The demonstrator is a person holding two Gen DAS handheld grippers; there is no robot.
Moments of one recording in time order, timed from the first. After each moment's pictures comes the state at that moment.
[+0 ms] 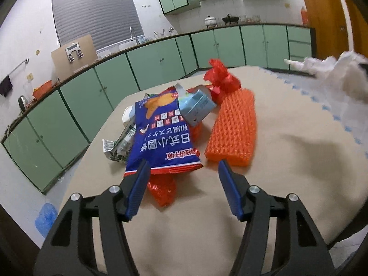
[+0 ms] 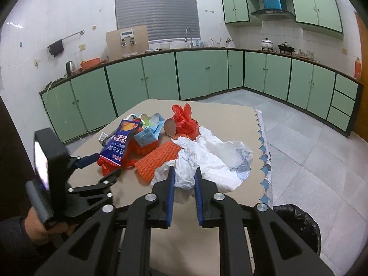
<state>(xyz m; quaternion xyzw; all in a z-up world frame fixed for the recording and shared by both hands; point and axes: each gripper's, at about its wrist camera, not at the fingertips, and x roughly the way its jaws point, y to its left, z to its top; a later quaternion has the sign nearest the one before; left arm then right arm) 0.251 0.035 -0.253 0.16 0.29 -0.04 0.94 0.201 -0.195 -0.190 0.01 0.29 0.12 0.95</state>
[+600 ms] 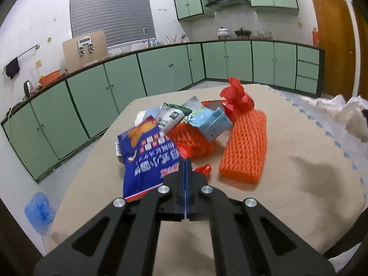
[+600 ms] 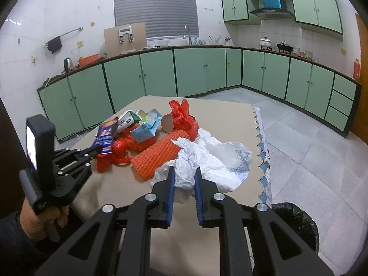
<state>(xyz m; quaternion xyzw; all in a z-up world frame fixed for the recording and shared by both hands) 0.241 0.062 -0.230 0.09 0.27 -0.04 0.96 0.201 -0.191 -0.194 0.01 0.29 0.12 0.95</state>
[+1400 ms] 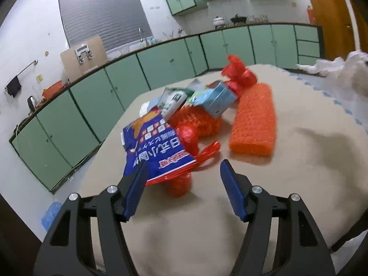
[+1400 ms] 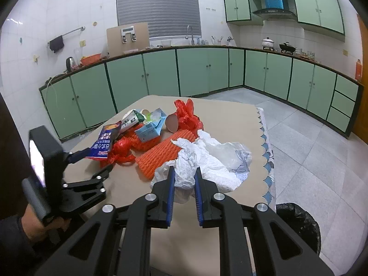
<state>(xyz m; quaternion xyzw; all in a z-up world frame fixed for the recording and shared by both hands) 0.247 0.061 -0.257 0.16 0.28 -0.01 0.95 0.202 -0.191 -0.195 0.01 0.29 0.12 0.95</state>
